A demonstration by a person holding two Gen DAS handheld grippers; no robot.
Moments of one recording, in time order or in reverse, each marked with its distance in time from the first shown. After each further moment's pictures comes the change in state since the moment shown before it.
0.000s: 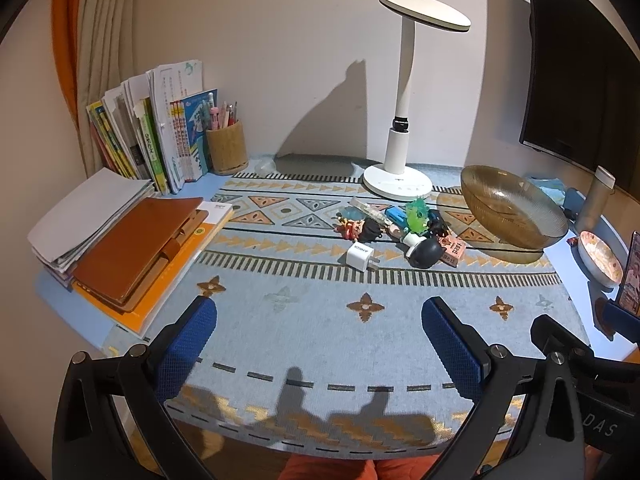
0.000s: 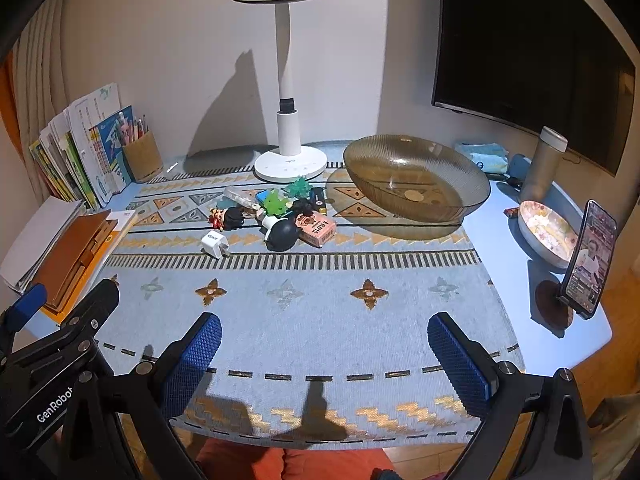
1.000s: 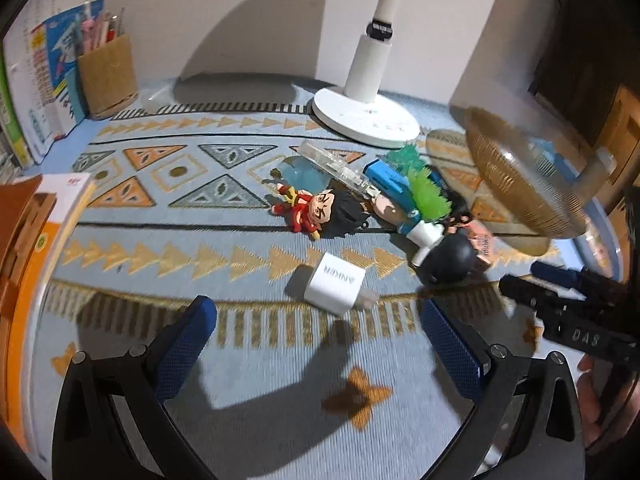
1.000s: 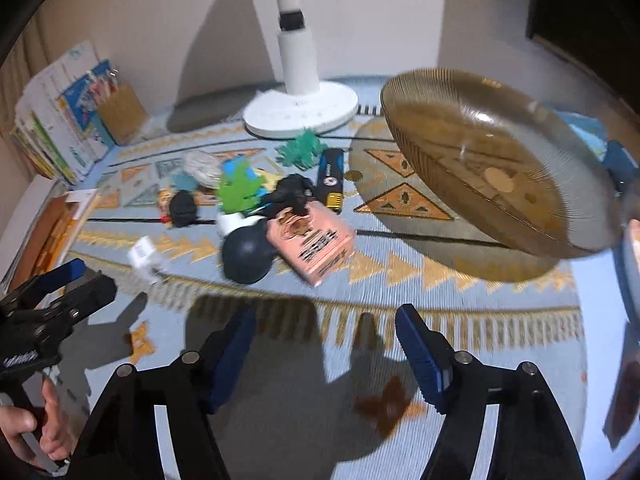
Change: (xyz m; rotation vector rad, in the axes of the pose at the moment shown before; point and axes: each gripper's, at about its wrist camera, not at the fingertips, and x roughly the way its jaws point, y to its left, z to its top) left arm 0.210 -0.016 0.036 0.047 0.289 -0.280; right arm 0.207 -0.035 0.065 -0.077 0.237 0.154
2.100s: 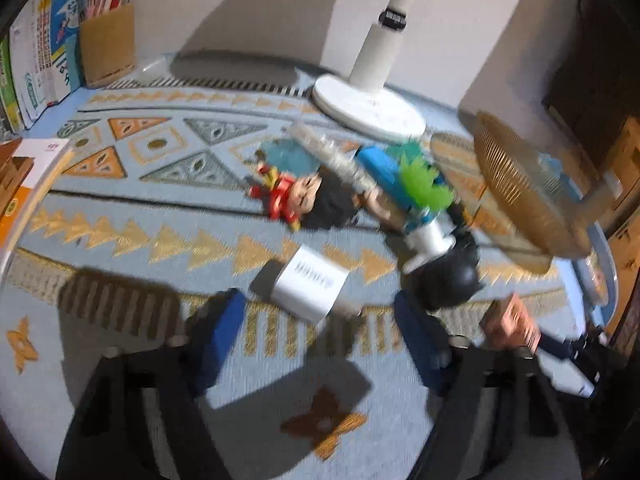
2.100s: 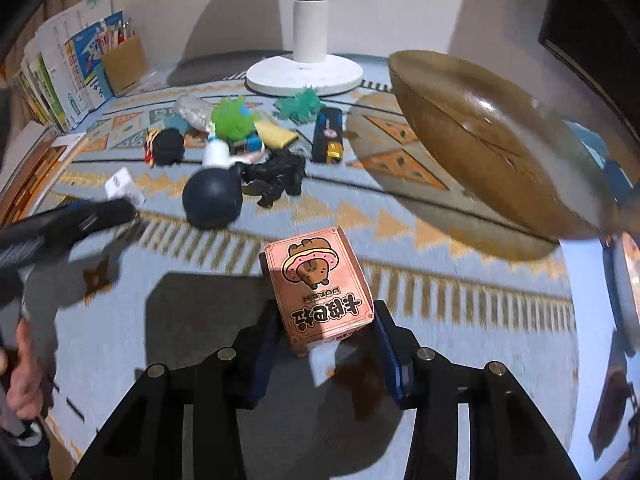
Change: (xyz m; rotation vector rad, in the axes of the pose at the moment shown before) left arm 0.021 -0.009 0.001 -0.116 -0.003 -0.058; right arm -0.001 0.004 -0.044 -0.135 0.013 -0.069
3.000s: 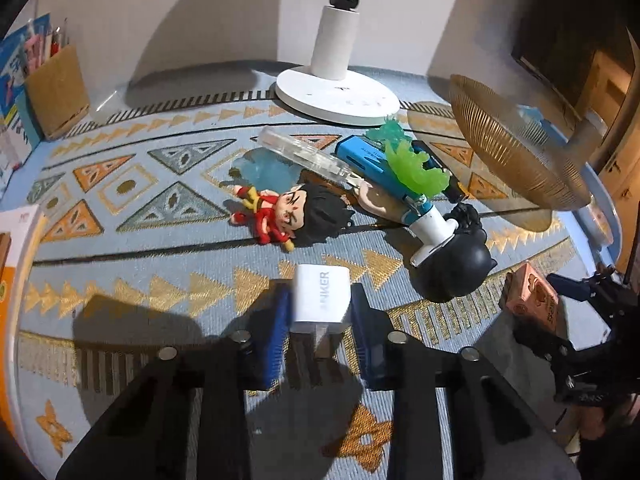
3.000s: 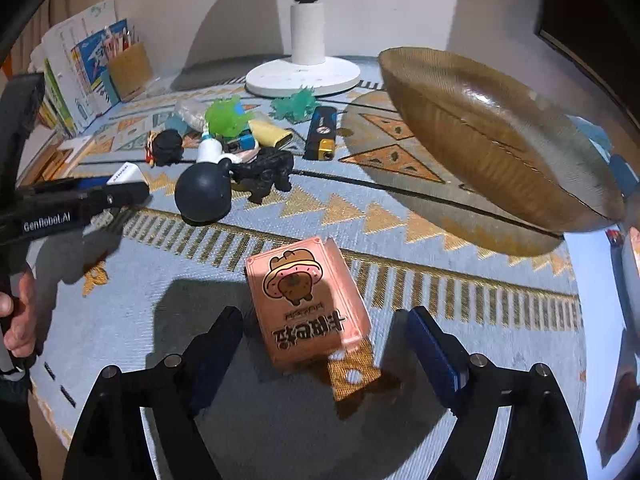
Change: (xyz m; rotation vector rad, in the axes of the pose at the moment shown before) left arm 0.010 0.003 0.013 0.214 0.055 -0.026; right arm 0.006 -0.010 -0.001 0.008 -0.037 0.052
